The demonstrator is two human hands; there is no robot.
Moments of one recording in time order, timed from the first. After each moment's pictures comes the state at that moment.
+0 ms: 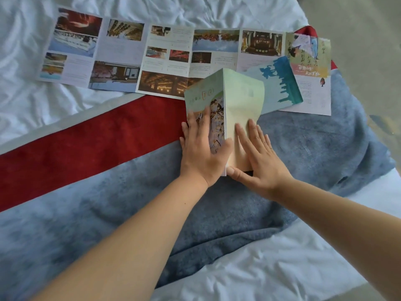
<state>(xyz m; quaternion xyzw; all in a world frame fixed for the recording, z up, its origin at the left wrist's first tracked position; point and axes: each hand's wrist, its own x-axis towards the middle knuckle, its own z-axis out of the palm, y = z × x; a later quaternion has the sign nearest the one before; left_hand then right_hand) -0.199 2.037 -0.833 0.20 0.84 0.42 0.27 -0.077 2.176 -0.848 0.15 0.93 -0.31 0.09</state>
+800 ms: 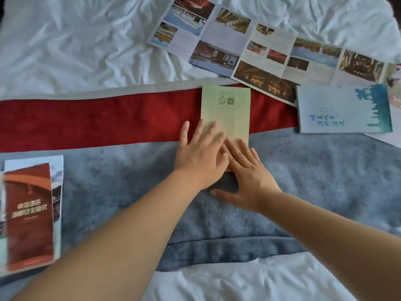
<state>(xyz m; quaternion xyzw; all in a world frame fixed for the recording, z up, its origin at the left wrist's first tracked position) -0.245 1.858 -0.851 0.32 0.93 0.04 0.15 -0.147 2.009 -0.864 -0.03 0.96 -0.21 0.17</state>
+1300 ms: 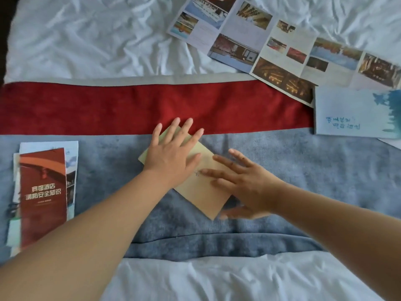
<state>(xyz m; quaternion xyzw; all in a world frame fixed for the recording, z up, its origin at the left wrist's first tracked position) -0.256 1.758 -0.873 0.29 0.95 -0.01 0.14 -0.159 1.992 -0.849 -0.39 0.91 -0.03 0.15</state>
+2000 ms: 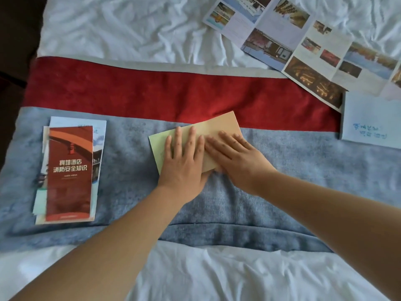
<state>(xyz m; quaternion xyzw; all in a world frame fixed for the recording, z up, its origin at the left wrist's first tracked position) -0.203 1.730 -0.865 0.22 0.96 -0.02 0.17 -0.196 1.929 -0.851 -0.28 0.94 -0.04 0.17</state>
